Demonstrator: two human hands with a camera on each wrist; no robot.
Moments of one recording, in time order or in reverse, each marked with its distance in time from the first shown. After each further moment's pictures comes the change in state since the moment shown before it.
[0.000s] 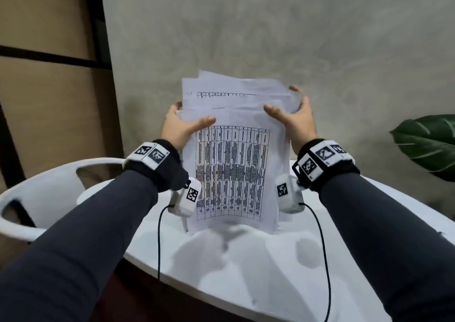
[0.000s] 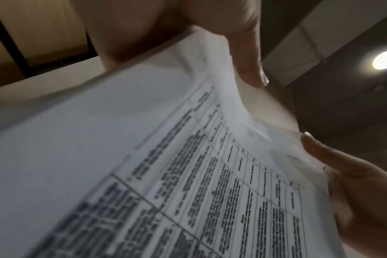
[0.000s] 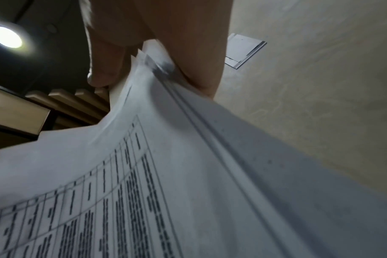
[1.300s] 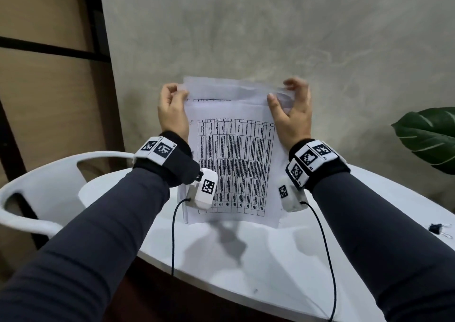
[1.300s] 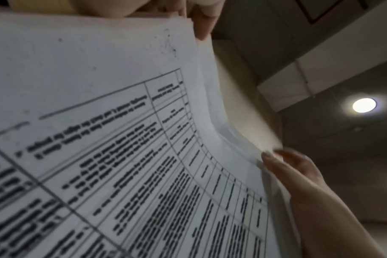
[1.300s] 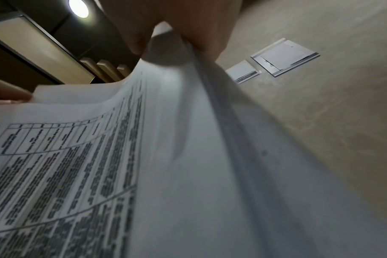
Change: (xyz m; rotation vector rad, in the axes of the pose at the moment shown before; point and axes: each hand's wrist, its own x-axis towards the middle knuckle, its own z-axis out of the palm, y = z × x) left_hand 0.013 0.001 0.013 -0.193 0.309 0.187; right_hand -0.008 0.020 0.012 -0.392 0.140 -0.525
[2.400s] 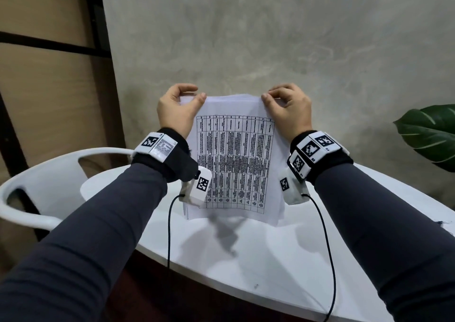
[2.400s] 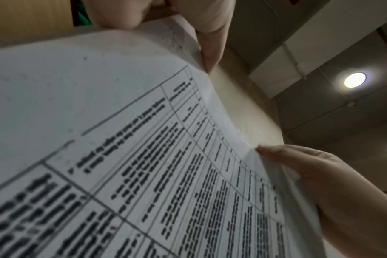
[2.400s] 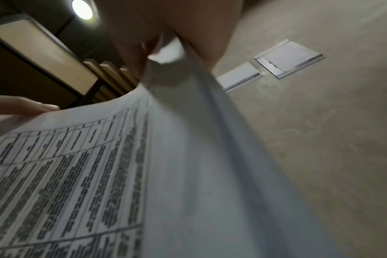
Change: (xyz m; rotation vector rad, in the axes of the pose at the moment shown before) left_hand -0.001 -0.006 -0.011 0.331 -0.122 0.117; right_hand 0.009 -0.010 0.001 -0.209 -0.134 0.012
